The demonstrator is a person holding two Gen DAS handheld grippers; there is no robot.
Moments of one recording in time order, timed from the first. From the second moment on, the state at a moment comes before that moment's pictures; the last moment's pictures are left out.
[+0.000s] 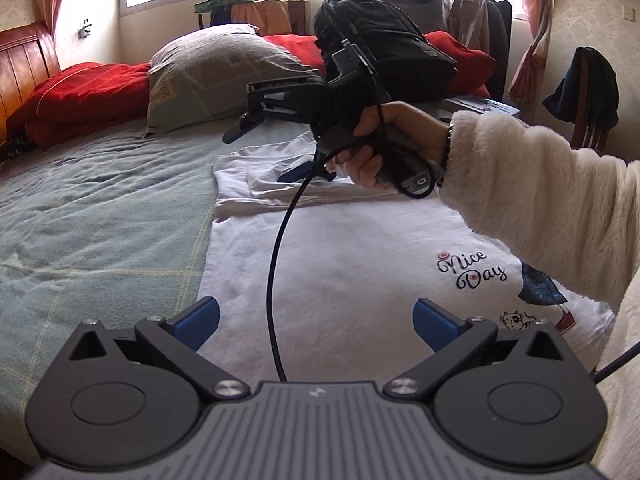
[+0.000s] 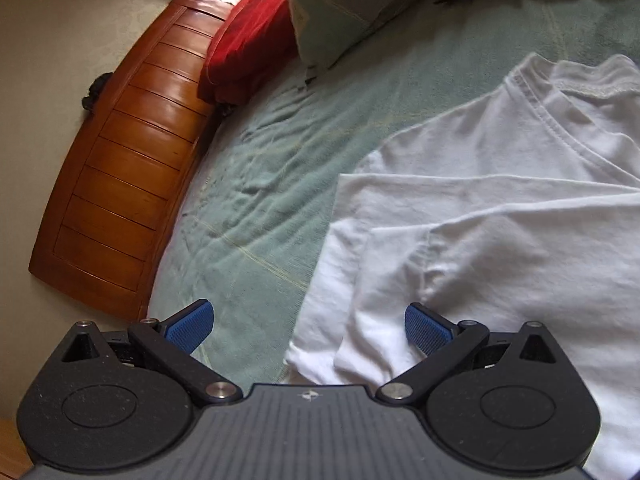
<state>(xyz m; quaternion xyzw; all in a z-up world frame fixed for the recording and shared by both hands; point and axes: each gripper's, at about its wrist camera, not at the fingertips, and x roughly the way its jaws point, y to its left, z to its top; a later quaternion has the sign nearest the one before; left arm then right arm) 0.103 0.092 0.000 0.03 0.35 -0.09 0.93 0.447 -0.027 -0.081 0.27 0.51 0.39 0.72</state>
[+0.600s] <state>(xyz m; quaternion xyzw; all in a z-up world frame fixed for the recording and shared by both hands) 0.118 0.063 0.001 0.03 0.34 -0.16 0.92 0.411 -0.282 -0.053 0.22 0.46 0.22 0.83</state>
